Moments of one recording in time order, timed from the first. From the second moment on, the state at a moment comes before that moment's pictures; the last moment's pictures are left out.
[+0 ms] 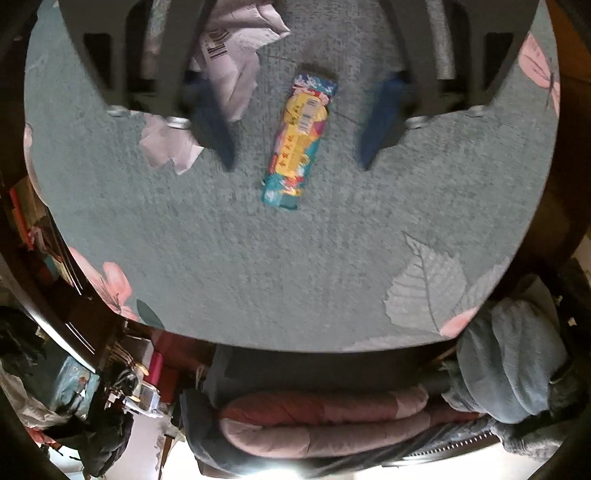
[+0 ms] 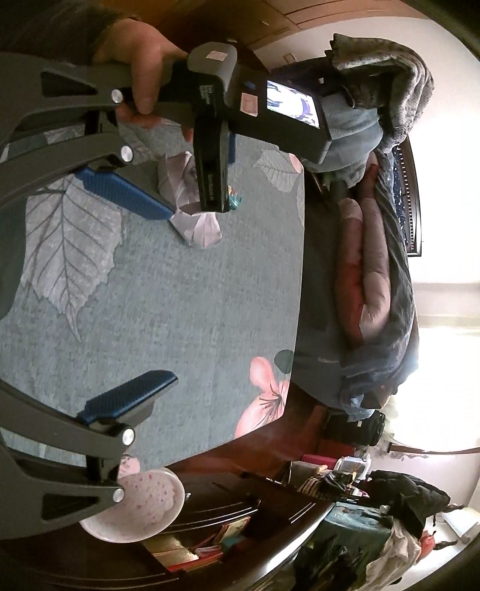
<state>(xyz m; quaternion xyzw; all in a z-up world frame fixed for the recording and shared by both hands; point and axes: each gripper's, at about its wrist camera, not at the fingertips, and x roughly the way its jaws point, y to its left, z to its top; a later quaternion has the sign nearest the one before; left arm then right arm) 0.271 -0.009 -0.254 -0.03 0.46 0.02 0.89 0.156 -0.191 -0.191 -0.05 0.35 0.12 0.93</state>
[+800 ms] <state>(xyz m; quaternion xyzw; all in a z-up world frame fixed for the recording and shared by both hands) 0.232 0.087 -0.223 -0.08 0.40 0.08 0.91 0.202 -0.104 -0.228 -0.01 0.42 0.20 0.88</state>
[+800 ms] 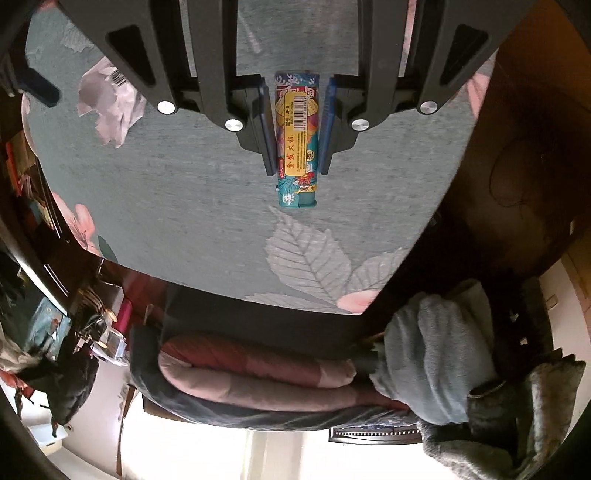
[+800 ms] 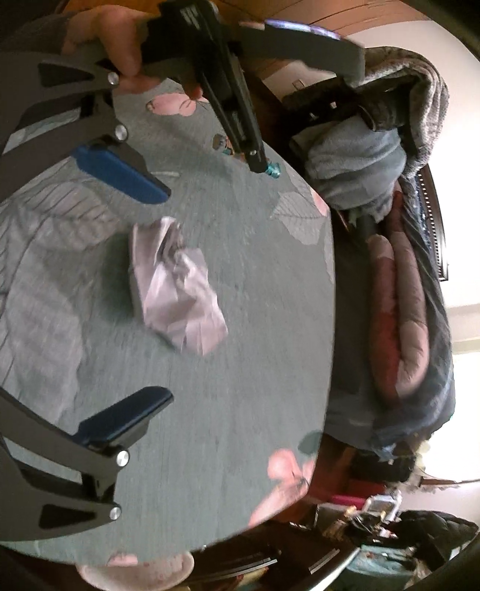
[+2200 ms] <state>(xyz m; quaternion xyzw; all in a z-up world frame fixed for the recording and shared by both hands) 0.201 -0.023 -0.165 -0.05 0.36 -0.03 0.93 0.145 -0.222 -0.185 0.04 0.36 0.14 0.92</state>
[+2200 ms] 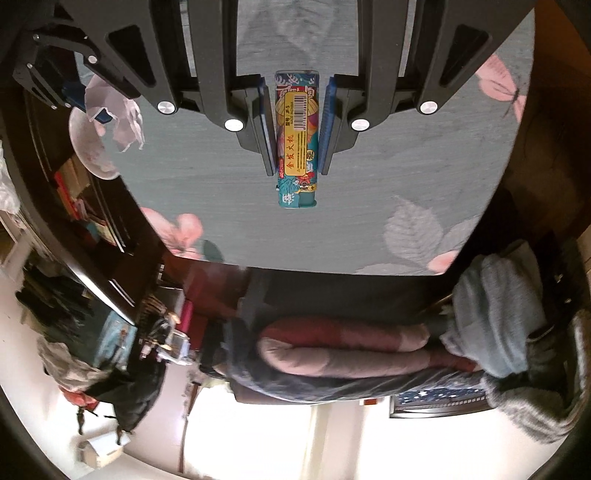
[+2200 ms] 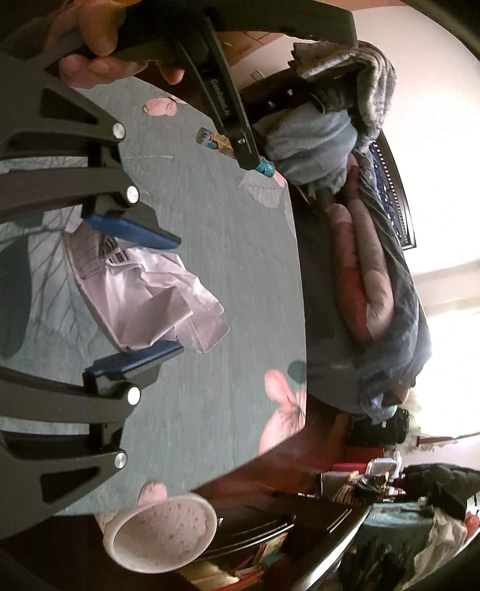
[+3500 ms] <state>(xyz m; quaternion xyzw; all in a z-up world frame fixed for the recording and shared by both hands) 0.239 -0.278 -0.168 0.07 0.36 -0.23 0.90 0.125 -0.443 -0.204 0.14 0.33 -0.04 0.93</state>
